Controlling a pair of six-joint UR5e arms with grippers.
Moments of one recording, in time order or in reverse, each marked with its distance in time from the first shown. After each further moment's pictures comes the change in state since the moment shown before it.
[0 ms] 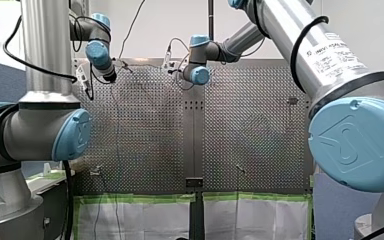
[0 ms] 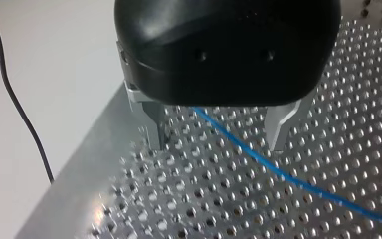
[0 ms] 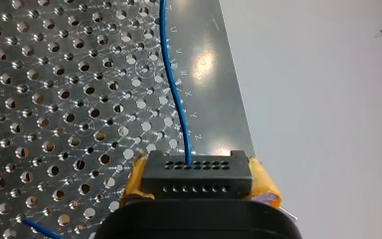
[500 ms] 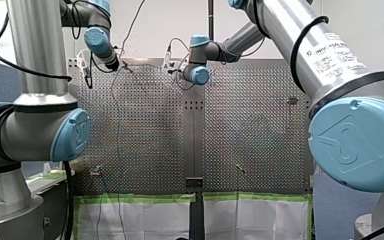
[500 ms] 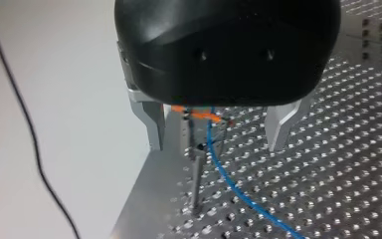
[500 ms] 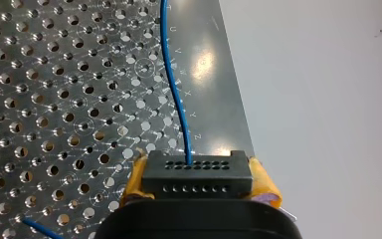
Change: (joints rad) left arm -0.048 0.098 -0.005 -0.036 -0.007 0.112; right arm 0.000 0.000 0.000 -0.001 0.001 0.000
